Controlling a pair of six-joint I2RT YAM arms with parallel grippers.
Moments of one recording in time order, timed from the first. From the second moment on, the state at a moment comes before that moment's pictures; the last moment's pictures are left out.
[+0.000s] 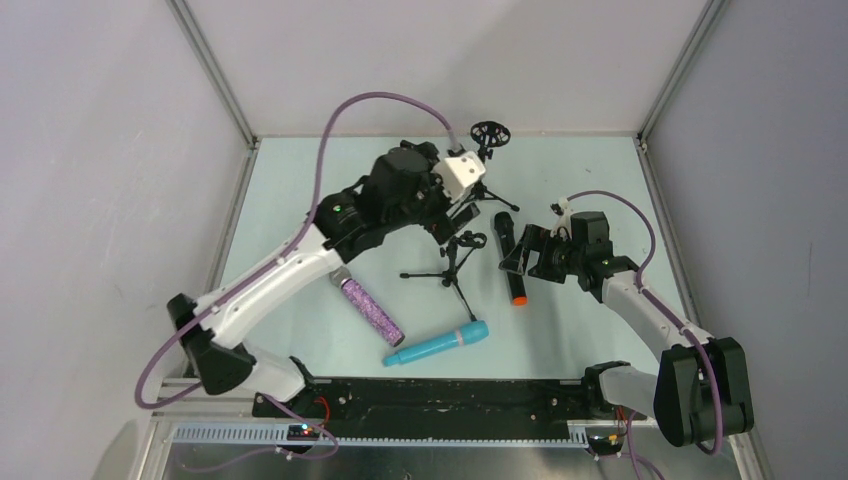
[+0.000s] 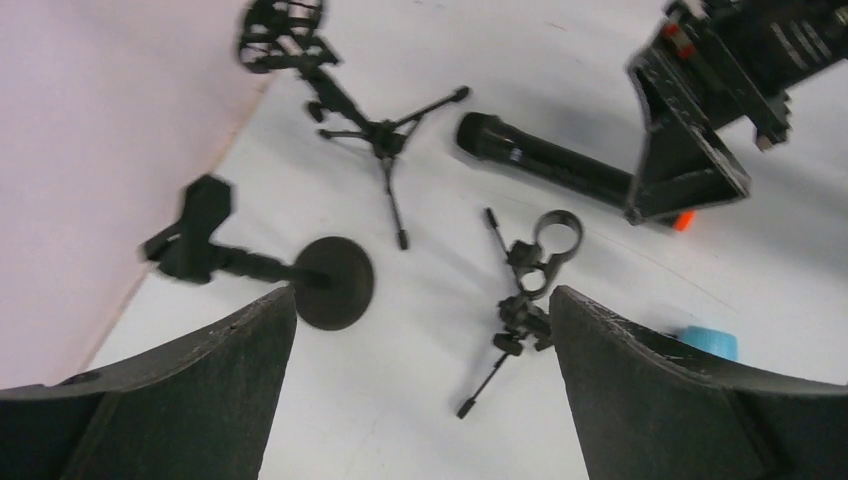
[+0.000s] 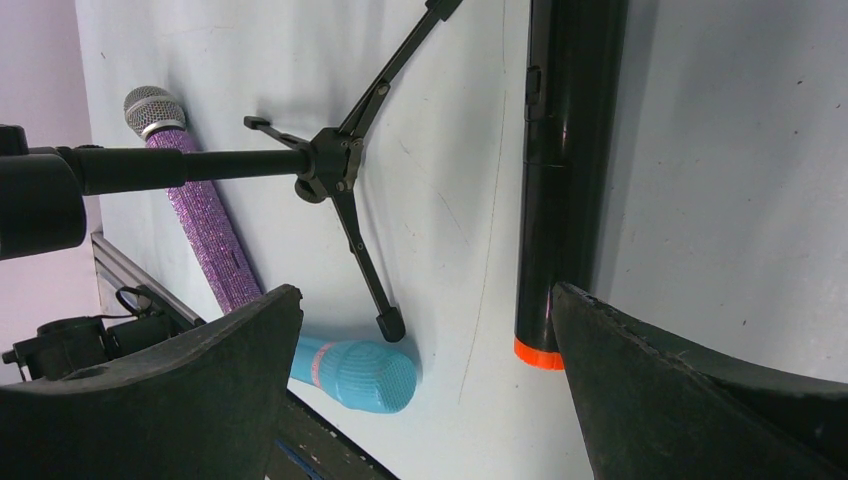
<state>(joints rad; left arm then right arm) -0.88 1.46 1.56 -0.59 -0.04 0.31 0.19 1.17 0.65 -0.23 -0.49 0.46</state>
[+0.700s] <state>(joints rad) -0.88 0.93 1.11 -0.48 -0.28 0.12 0.19 1.16 0.65 -0.26 -0.49 0.46</state>
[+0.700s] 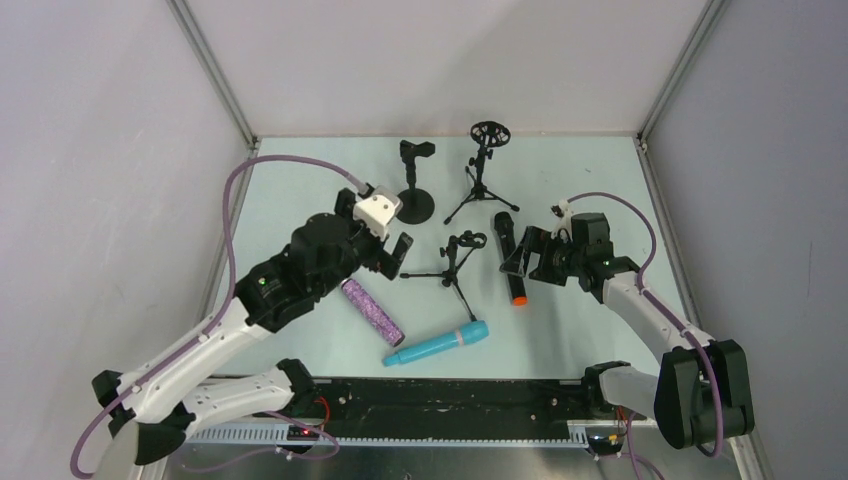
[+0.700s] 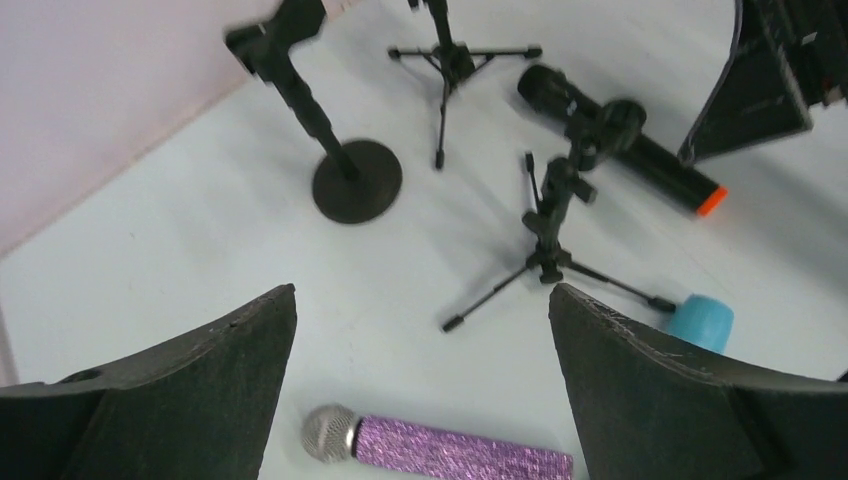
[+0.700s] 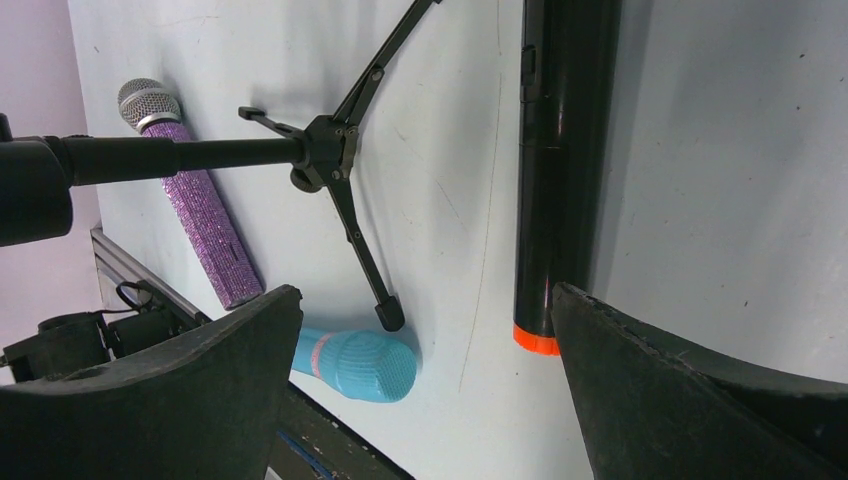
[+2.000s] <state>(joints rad) -1.01 1.23 0.73 -0.47 0.19 -0.17 0.15 0.89 0.47 -0.34 -0.45 0.48</state>
